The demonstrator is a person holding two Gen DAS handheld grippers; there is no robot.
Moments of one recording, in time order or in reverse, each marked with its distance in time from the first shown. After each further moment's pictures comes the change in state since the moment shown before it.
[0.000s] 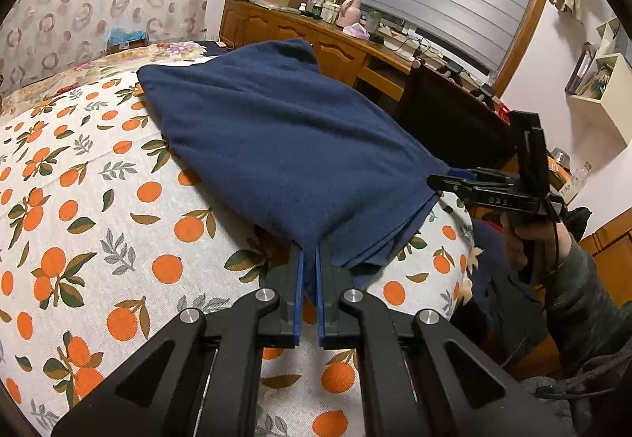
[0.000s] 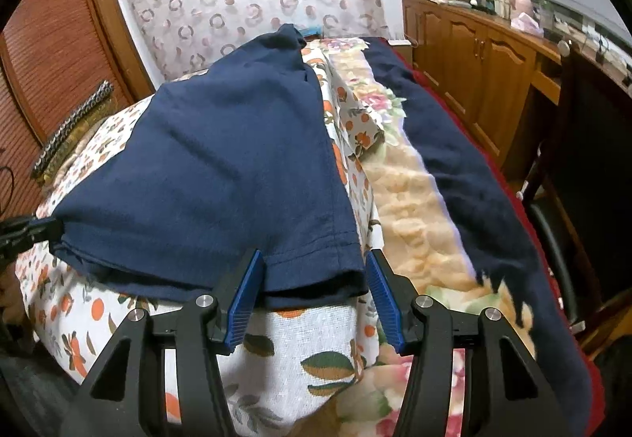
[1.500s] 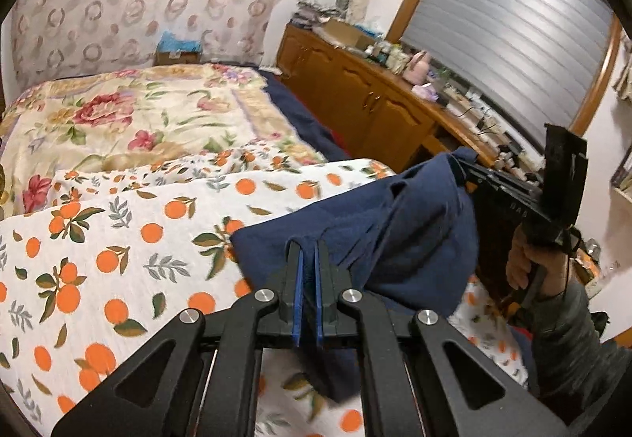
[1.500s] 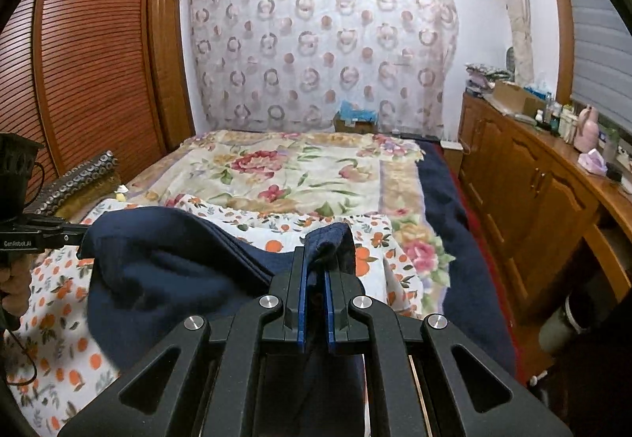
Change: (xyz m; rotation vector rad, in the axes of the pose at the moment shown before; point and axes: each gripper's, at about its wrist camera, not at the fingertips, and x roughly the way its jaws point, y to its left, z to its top) left arm 0.052 0.143 0.156 -0.176 -0.104 0.108; right arm 0.092 0.014 0.187 -0.229 -0.248 0.096
